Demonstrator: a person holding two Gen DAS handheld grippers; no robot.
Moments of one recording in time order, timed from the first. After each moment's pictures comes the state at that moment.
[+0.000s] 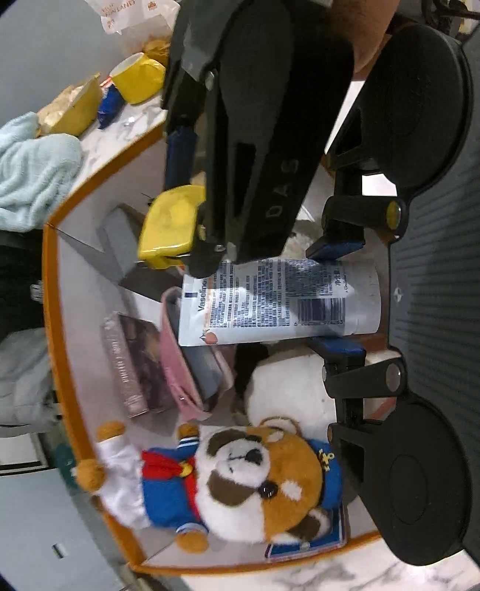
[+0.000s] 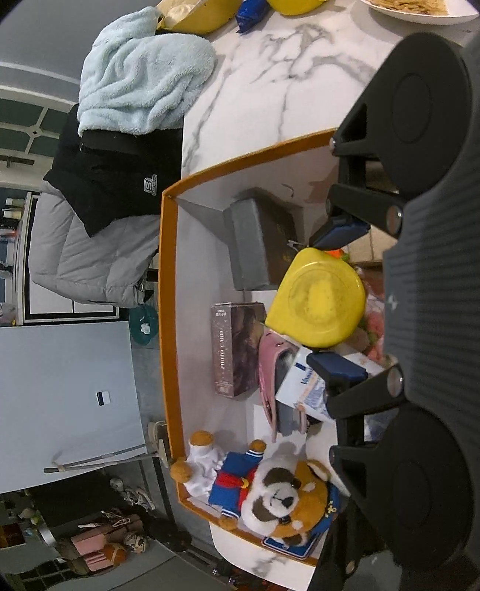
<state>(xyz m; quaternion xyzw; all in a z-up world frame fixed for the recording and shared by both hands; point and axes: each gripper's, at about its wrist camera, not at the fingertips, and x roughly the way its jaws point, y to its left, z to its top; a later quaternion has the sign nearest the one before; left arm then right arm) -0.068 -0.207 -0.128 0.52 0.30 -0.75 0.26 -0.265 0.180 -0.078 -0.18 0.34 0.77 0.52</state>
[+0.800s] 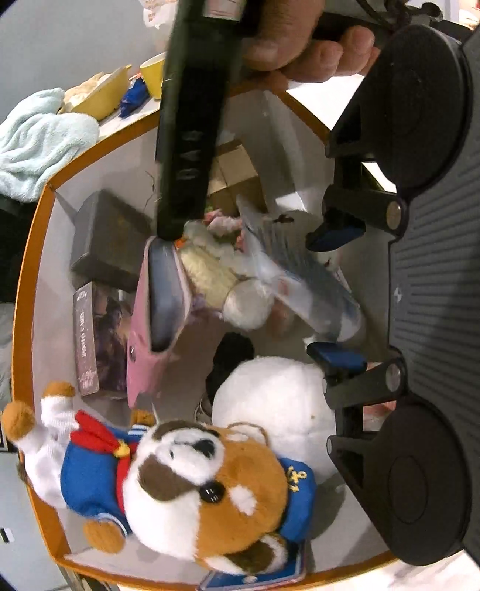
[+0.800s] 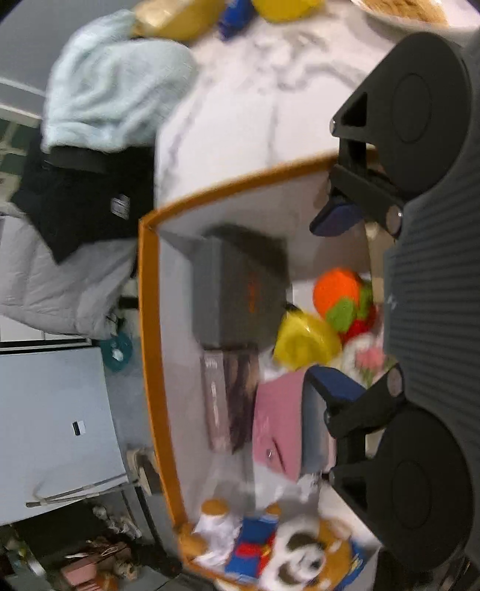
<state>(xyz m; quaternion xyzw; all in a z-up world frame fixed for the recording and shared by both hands) -0.040 -0.221 -0.144 0.49 0.39 -0.73 0.27 -0.257 0.217 -0.093 -0.24 0.36 0.73 0.53</state>
